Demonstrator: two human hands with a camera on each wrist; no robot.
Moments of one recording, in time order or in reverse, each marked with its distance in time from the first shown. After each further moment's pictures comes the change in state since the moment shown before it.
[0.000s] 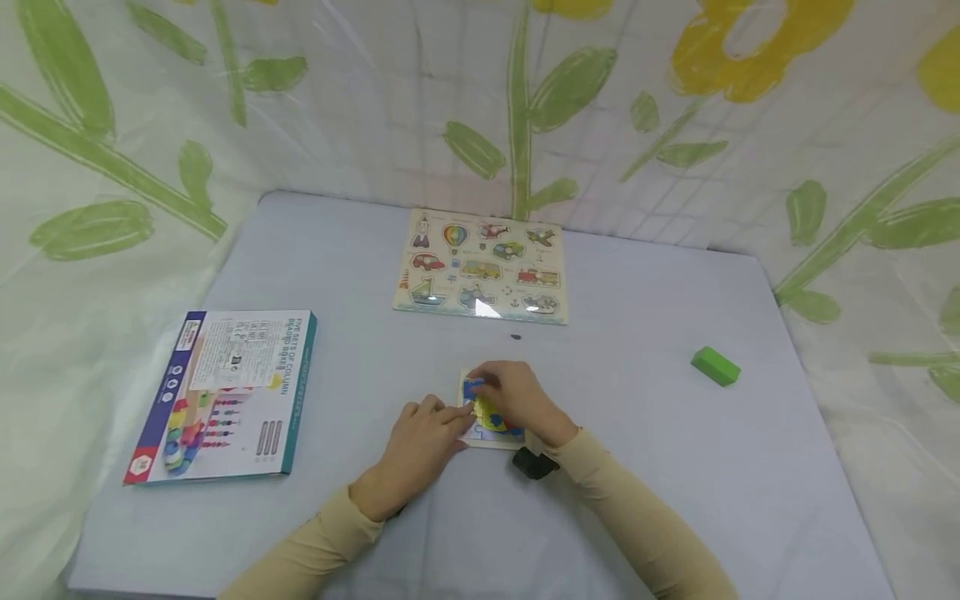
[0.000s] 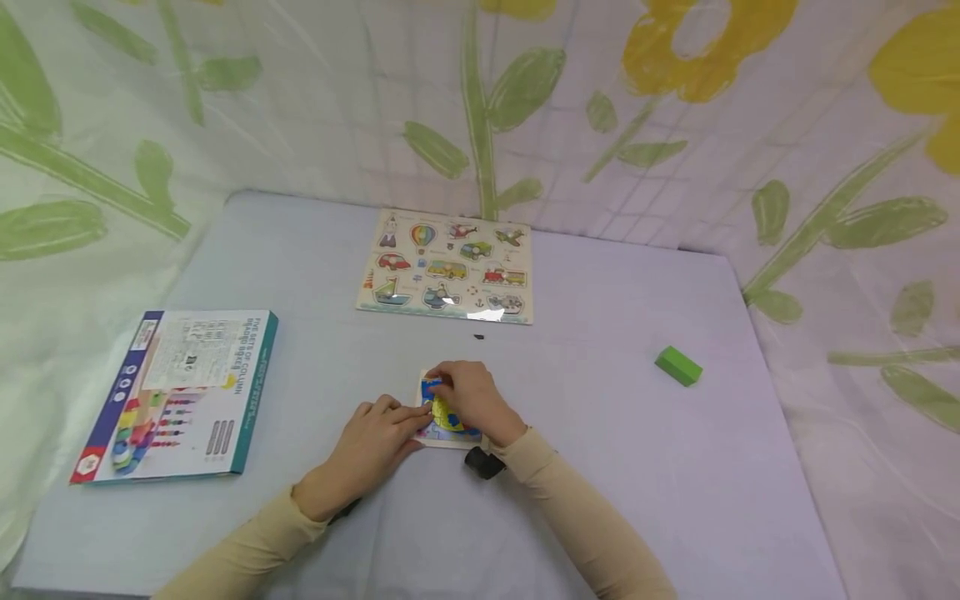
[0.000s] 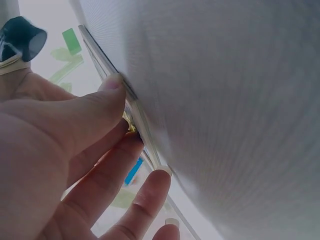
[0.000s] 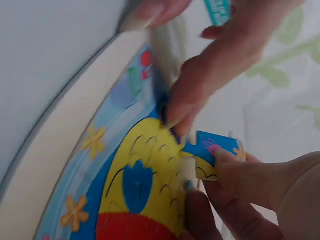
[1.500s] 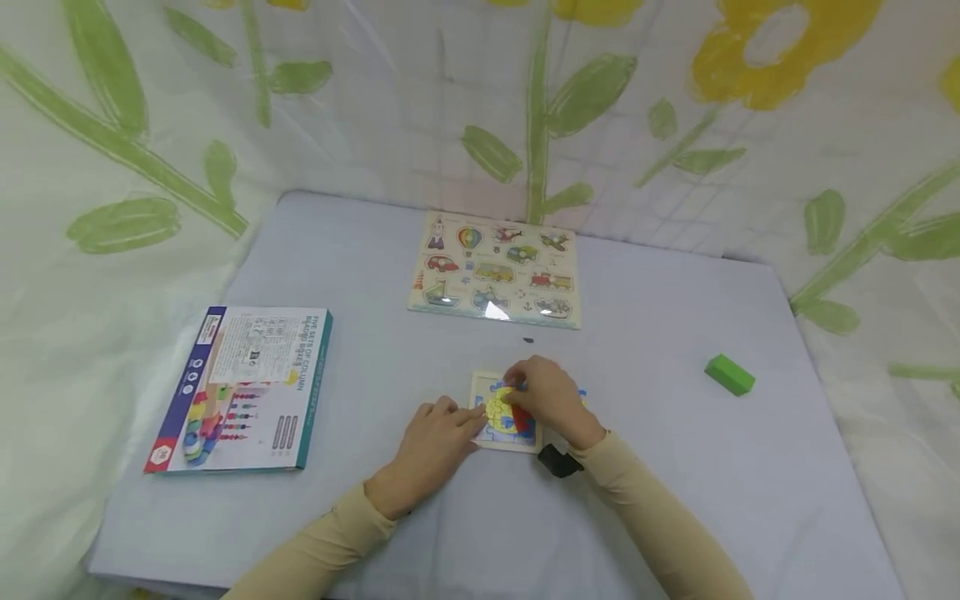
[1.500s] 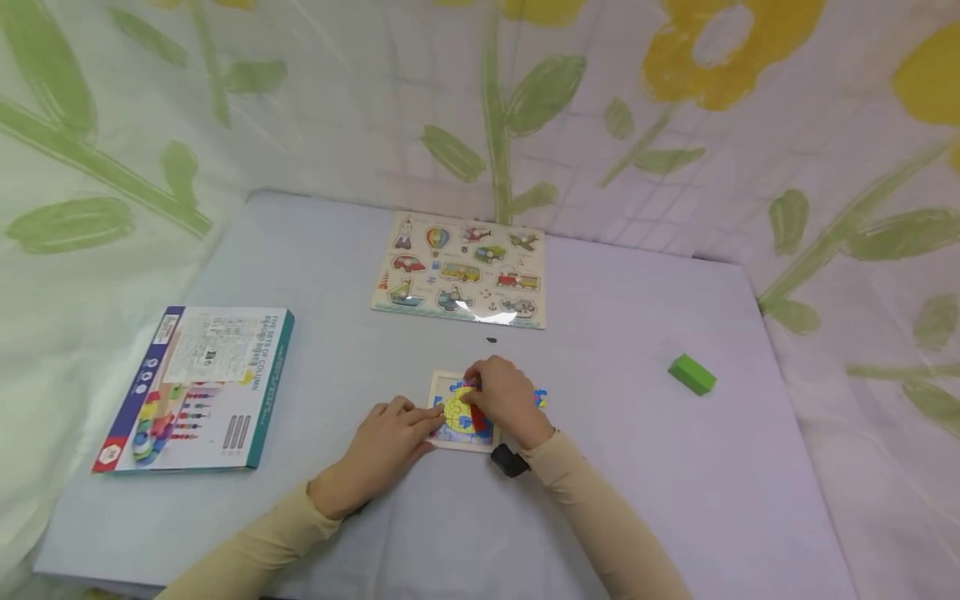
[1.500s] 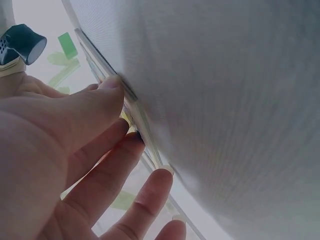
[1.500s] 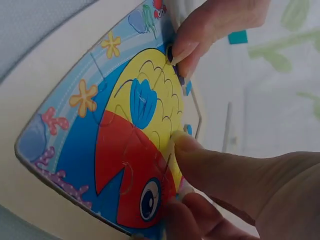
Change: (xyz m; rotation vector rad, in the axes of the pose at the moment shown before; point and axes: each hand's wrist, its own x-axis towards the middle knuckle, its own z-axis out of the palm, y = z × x) left_hand 0.002 0.003 0.000 0.010 -0.115 -0.017; right_hand -0.009 0.009 -0.018 -0.176 0.017 0.149
